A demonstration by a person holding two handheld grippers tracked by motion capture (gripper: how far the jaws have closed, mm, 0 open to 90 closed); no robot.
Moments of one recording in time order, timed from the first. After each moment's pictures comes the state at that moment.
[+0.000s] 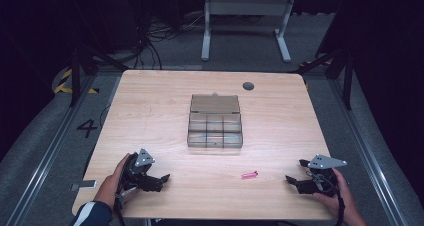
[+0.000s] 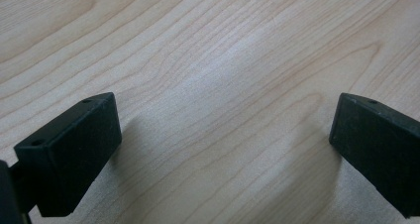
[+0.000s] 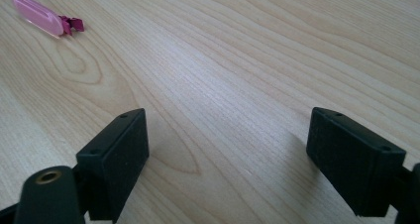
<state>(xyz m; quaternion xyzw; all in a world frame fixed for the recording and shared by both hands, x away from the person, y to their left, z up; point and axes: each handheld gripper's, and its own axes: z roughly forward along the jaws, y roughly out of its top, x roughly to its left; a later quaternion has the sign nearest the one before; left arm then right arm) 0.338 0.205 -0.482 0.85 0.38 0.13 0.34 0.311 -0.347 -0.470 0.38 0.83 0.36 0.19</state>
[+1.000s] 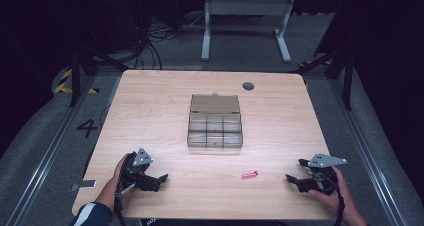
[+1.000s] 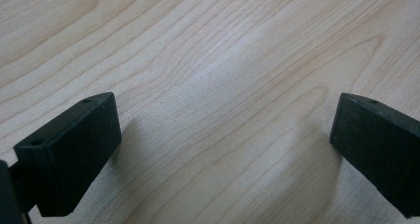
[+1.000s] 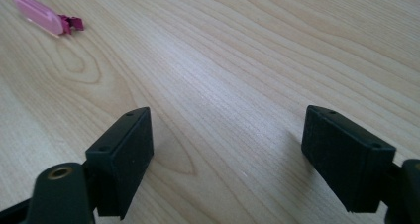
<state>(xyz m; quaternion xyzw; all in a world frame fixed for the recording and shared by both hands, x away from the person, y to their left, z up) 0.340 0.211 -0.483 0.85 0.37 0.13 0.35 0.315 -0.349 -0.468 0.37 0.84 0.36 0.18</state>
